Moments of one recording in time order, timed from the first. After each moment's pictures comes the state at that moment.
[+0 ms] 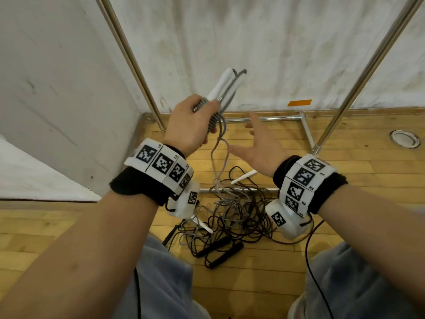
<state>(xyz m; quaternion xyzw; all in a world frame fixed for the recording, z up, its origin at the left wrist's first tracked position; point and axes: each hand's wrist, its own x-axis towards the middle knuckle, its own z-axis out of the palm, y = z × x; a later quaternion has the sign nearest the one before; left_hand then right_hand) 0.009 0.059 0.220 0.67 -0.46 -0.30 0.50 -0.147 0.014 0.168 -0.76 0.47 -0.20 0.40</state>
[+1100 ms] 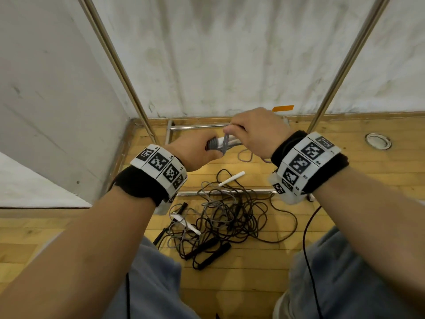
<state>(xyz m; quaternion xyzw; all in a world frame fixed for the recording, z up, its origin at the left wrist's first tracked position) -0.005 0.056 0.195 0.68 -0.70 -0.18 0.07 -0.174 -0.003 0.218 -0.92 0.35 -0.15 0.08</state>
